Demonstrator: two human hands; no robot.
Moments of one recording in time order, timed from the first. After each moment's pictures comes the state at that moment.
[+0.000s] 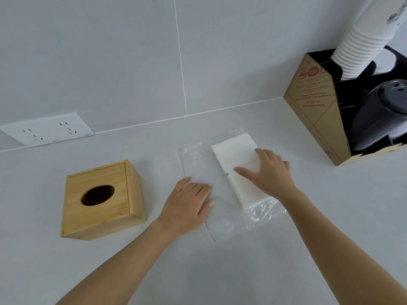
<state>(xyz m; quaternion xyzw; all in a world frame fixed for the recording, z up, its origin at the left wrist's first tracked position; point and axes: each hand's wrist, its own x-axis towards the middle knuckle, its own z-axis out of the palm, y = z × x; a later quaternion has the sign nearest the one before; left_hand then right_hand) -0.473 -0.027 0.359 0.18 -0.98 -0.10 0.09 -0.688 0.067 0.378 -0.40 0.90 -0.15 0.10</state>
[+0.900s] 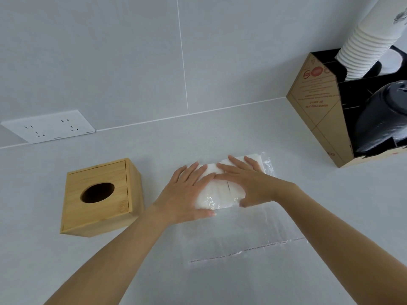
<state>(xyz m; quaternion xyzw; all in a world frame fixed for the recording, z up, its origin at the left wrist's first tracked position) -0.478 -0.052 0.364 0.17 -0.98 -0.10 -0.05 -0.682 0.053 0.379 -0.71 0.67 0.06 0.22</state>
